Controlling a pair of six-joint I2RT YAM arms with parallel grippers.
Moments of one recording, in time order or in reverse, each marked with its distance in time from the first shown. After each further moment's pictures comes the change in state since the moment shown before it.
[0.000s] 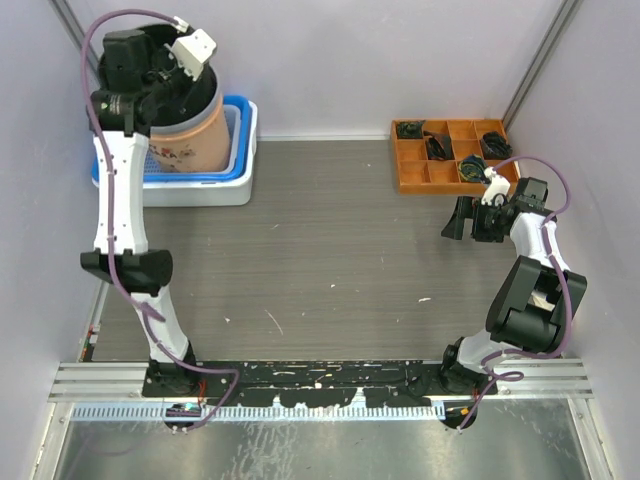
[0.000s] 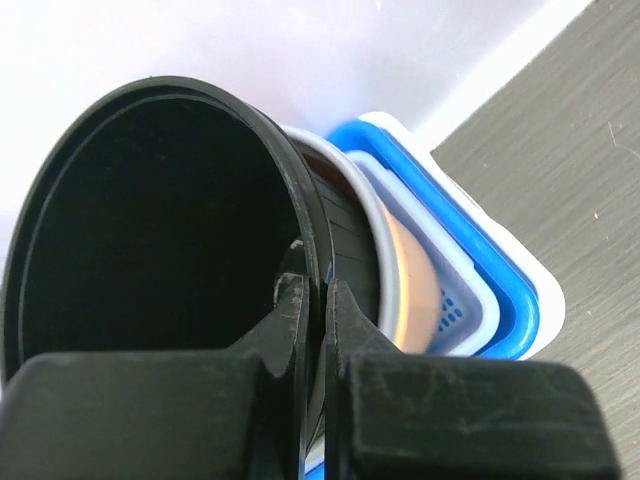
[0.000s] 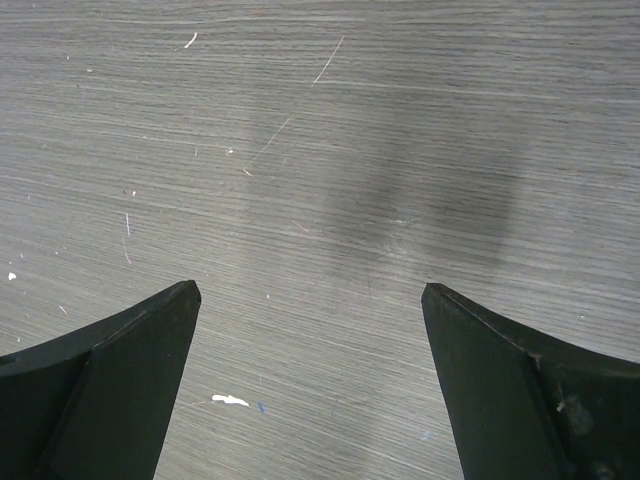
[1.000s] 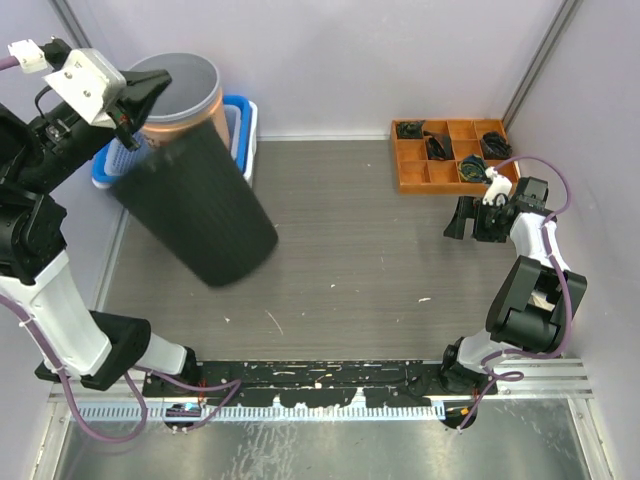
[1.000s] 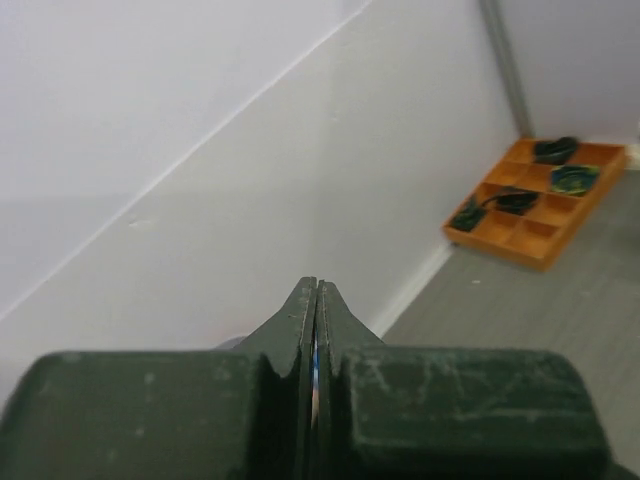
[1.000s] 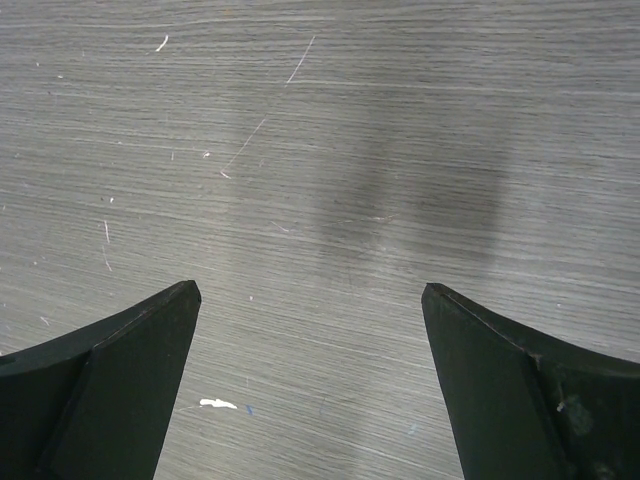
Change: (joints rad) left arm -0.130 -0.502 0.150 -0.041 0.238 -0.190; right arm 0.000 0.000 0.000 0.011 0.046 0.011
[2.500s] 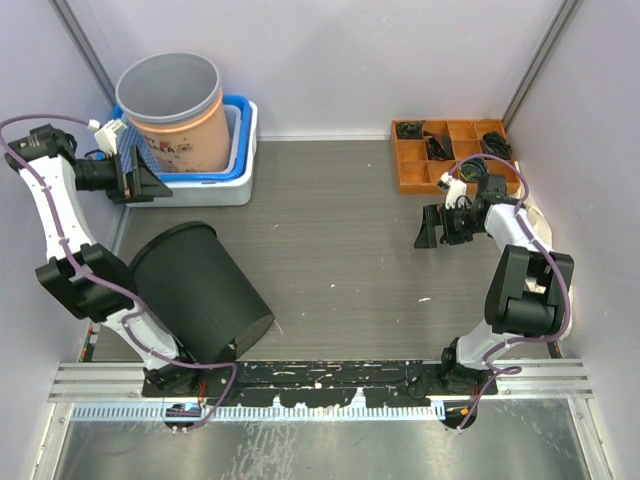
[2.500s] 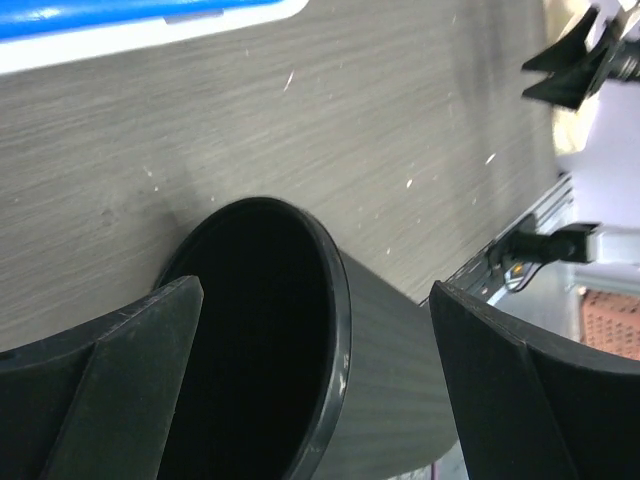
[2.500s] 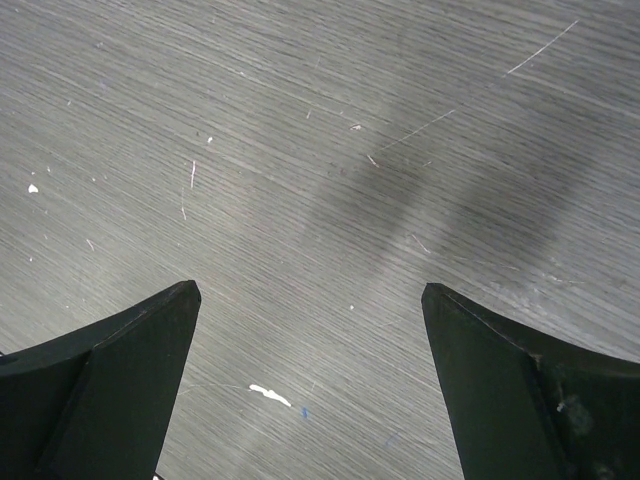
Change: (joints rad) left arm 0.670 0.361 -0.665 -0.584 0.430 0.002; right arm 0.198 0.073 0.016 -0.094 -0.065 -0.113
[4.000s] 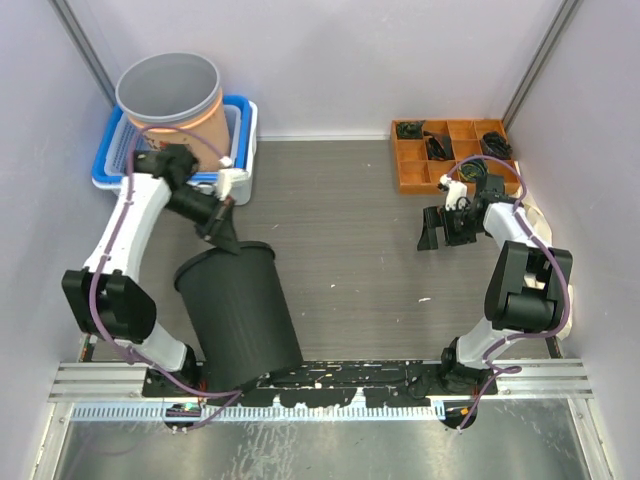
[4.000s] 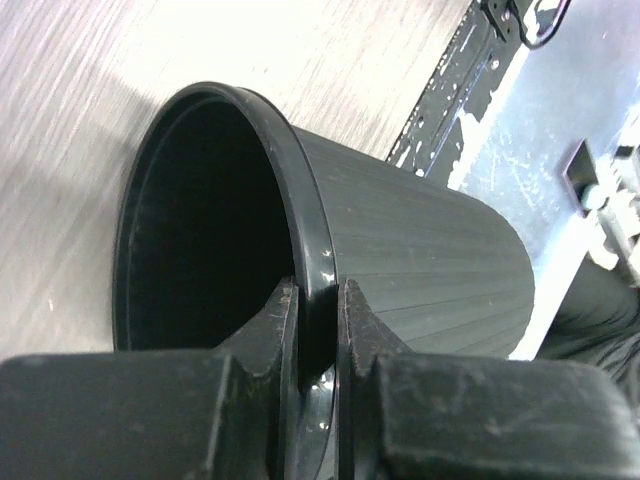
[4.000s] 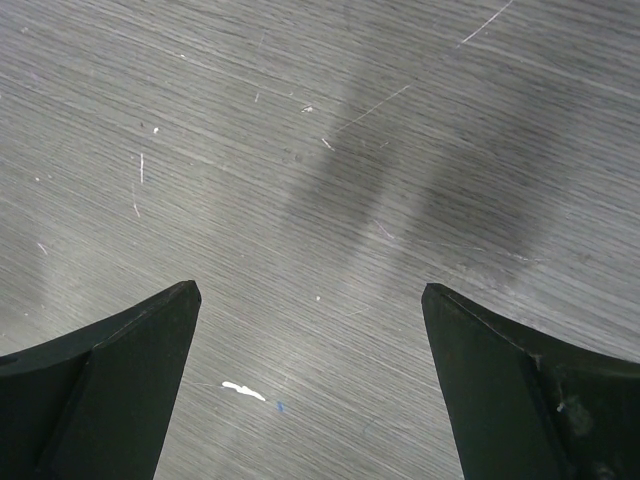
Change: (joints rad) left arm -0.525 -0.281 -0.489 0.004 -0.146 0.191; right arm 0.012 0.025 0.006 0.000 0.090 0.000
